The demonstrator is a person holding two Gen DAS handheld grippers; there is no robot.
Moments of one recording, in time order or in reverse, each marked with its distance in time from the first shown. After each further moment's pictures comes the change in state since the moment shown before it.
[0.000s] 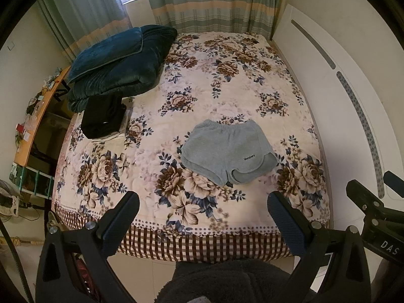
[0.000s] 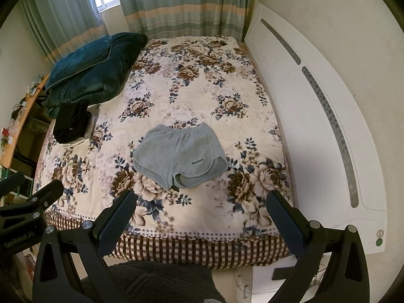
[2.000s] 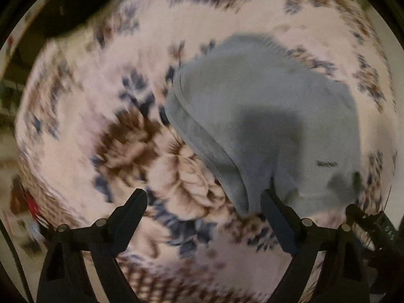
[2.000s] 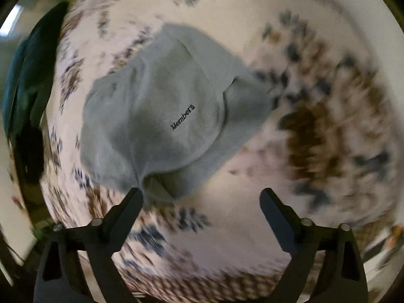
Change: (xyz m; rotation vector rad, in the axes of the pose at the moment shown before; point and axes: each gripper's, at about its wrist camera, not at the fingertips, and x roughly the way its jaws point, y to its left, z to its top) left arm 0.495 0.020 -0.019 -0.403 0.420 0.062; right arm 0.595 -0.066 -0.030 0.507 0.497 0.230
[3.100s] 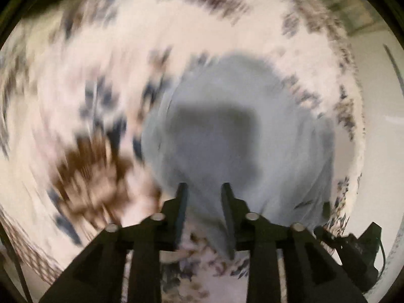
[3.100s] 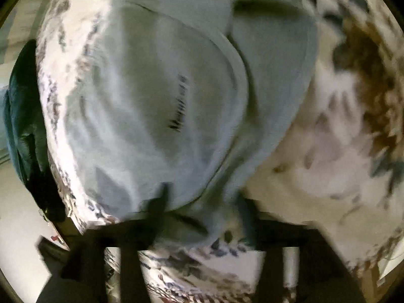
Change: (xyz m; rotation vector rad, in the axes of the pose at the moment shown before) left arm -0.027 0.010 0.051 0.015 -0.075 -0.298; right arm 0.102 0.022 -0.013 0.193 0.064 0.161
